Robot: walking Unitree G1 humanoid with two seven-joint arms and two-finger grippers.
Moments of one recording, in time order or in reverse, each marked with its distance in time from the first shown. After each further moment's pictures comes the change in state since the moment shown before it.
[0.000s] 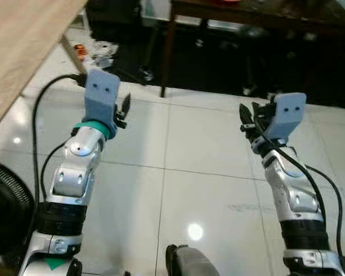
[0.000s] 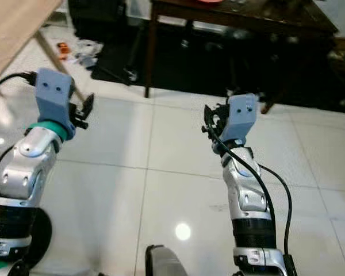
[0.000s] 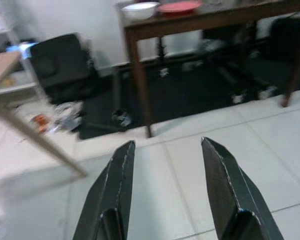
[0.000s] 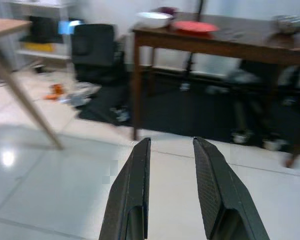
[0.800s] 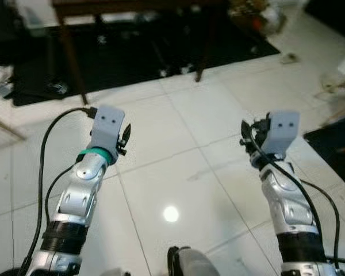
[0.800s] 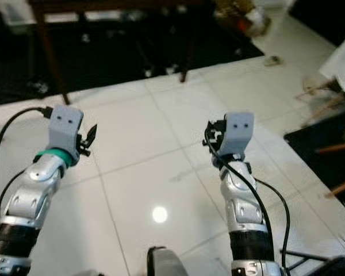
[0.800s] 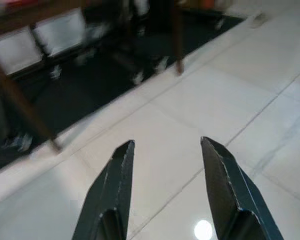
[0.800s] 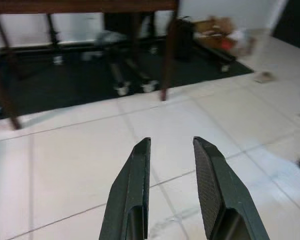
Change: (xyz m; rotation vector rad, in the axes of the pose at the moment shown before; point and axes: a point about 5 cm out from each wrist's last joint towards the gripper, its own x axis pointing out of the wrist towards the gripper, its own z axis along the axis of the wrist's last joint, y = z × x) left arm -0.005 -0.012 -0.043 0.003 0.100 -0.004; right arm -0.018 -0.002 -0.030 -0.012 0.094 -0.098
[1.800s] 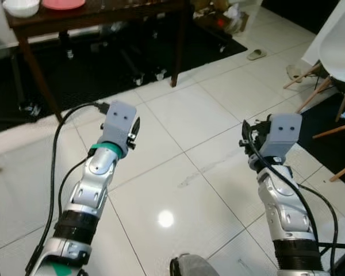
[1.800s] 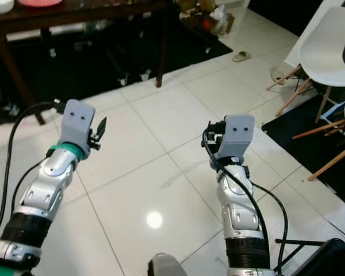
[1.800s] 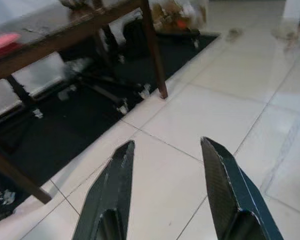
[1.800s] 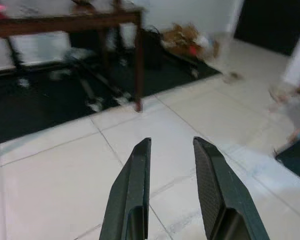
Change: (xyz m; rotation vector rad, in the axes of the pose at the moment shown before) left arm 0.012 -0.007 0.003 0.037 -0.065 0.007; right arm -0.004 0.008 0.007 0.002 -0.046 -0.033
